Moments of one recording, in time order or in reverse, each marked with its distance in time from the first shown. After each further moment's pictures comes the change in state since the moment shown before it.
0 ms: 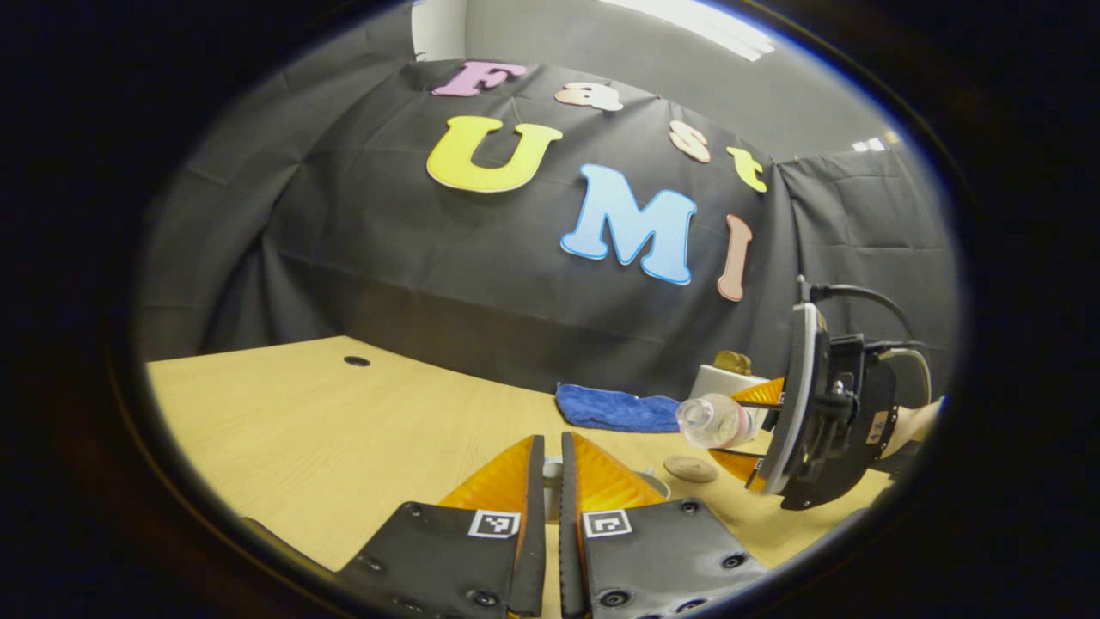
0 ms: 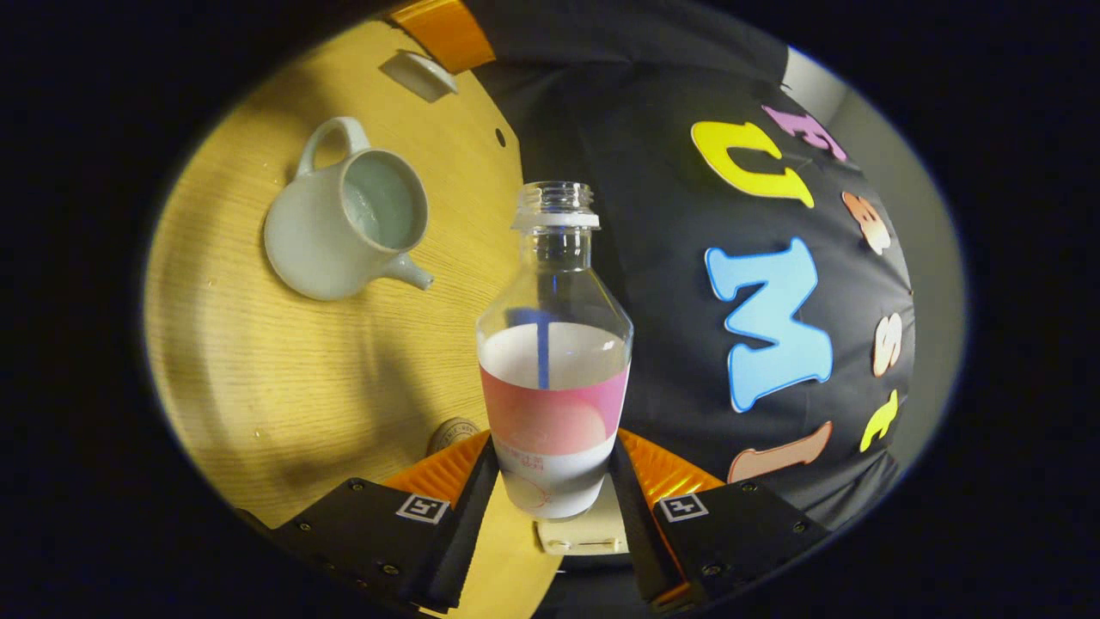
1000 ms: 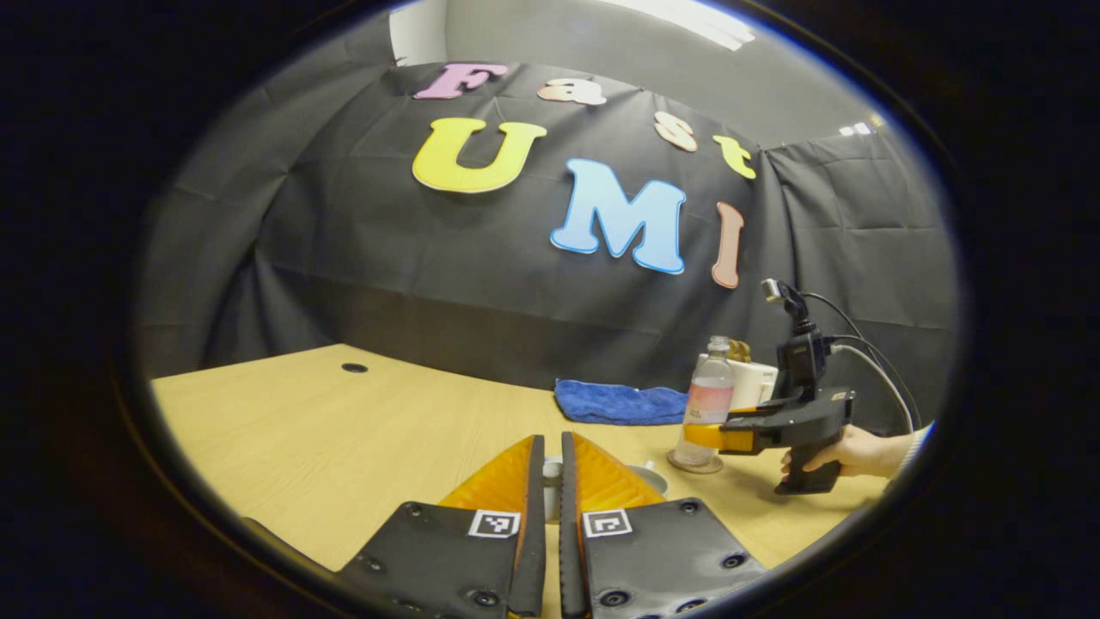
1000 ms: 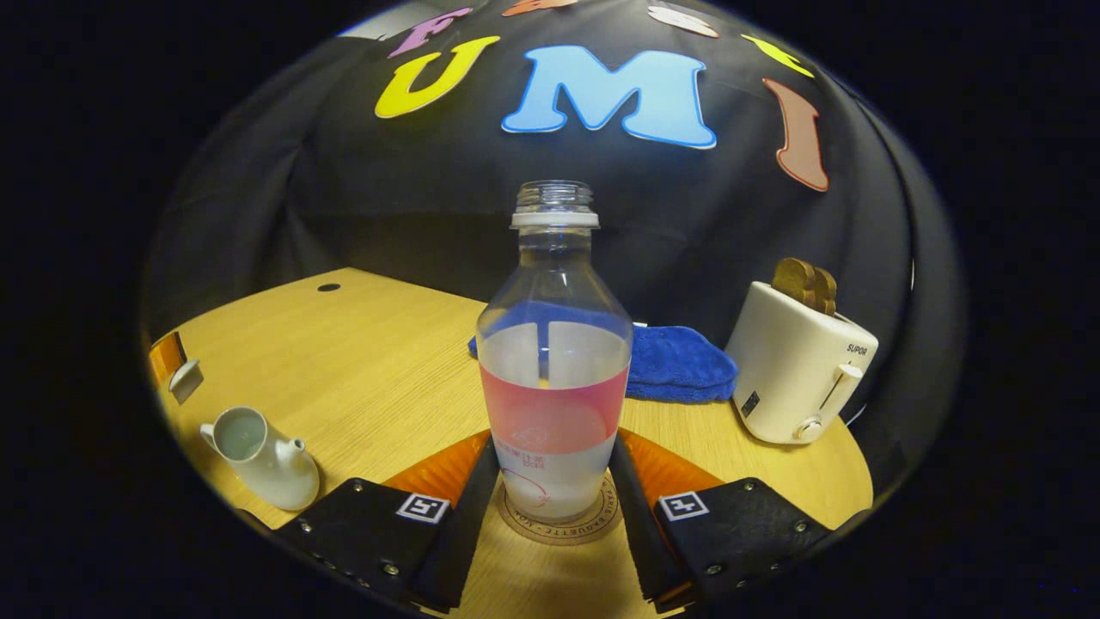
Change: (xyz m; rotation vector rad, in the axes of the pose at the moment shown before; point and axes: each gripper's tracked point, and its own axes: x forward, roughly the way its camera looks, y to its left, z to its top) left arm 0.002 -0.007 -0.004 0.055 0.012 -0.006; right arm 0.054 0.012 -0.032 1.160 0.026 0.183
